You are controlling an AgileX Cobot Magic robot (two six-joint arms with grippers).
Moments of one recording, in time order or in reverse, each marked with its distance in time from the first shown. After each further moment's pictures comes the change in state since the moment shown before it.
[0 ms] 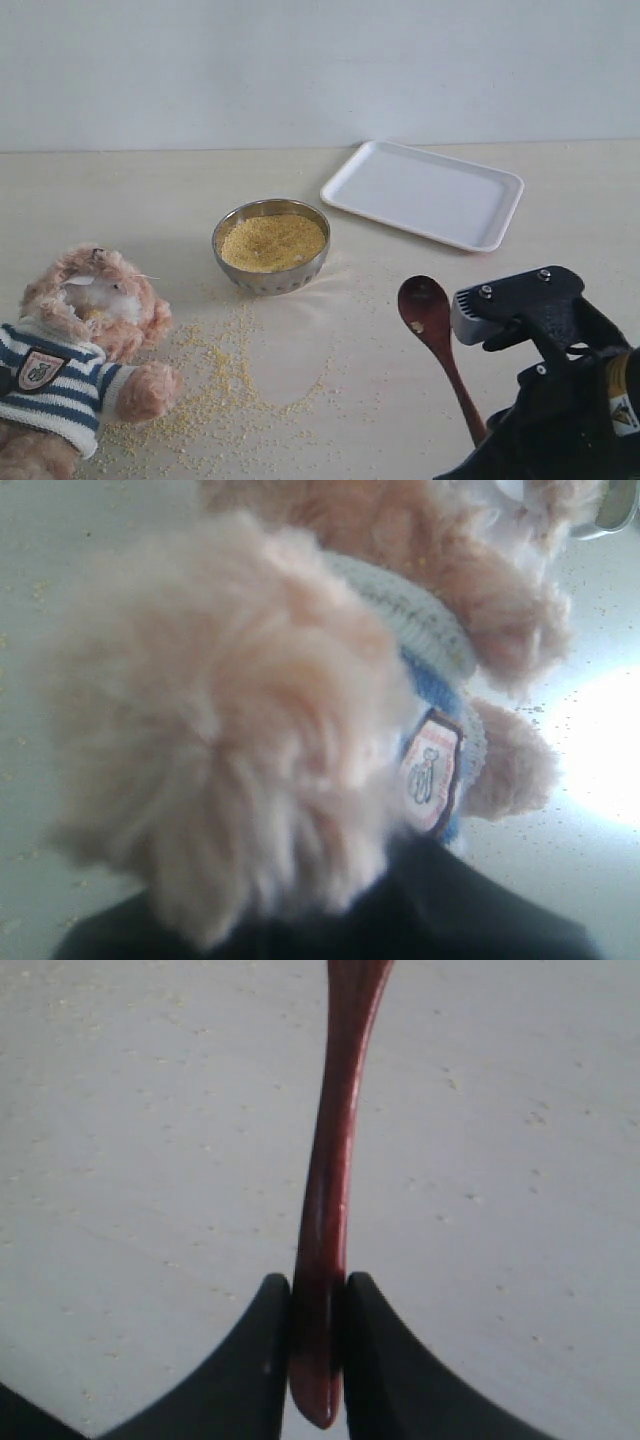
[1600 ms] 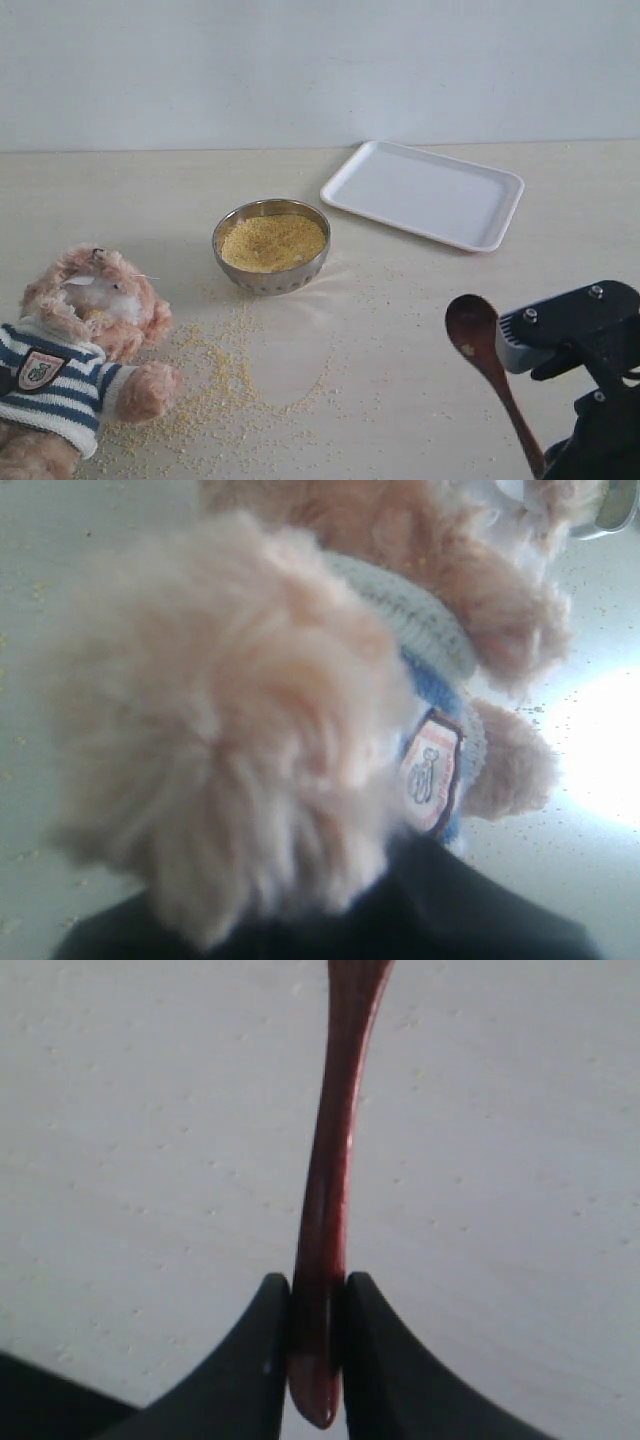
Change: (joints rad) left arm 0.000 0.000 0.000 0.000 0.000 0.000; right arm 0.077 -0.105 0.000 -0.151 0.222 0.200
